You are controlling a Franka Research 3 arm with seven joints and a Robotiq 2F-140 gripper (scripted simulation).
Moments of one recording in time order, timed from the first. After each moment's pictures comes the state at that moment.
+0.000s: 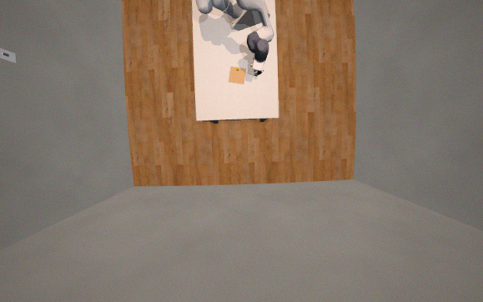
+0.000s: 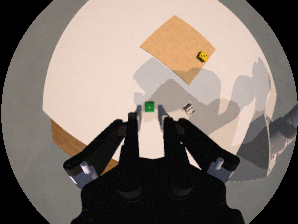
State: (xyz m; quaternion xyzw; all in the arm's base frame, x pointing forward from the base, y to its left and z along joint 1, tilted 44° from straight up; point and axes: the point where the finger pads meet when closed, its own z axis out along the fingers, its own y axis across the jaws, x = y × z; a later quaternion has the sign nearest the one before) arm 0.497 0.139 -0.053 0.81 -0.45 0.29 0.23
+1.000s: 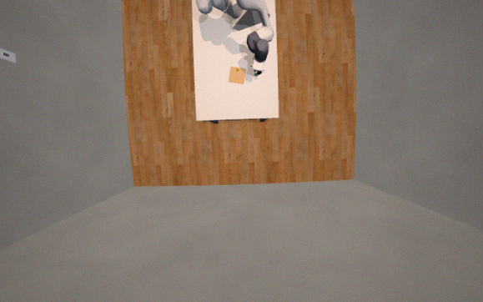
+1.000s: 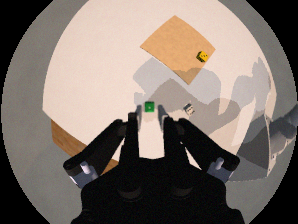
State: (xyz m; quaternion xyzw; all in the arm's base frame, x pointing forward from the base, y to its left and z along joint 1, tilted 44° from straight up) arm 0.498 0.139 -0.053 0.81 -0.45 0.29 0.23
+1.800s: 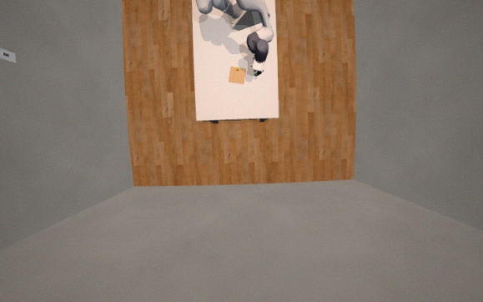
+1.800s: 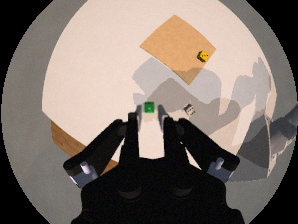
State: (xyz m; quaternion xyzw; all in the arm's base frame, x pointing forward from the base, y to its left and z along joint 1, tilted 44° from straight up) arm 0.498 0.136 -0.055 0.81 -0.45 0.29 0.24
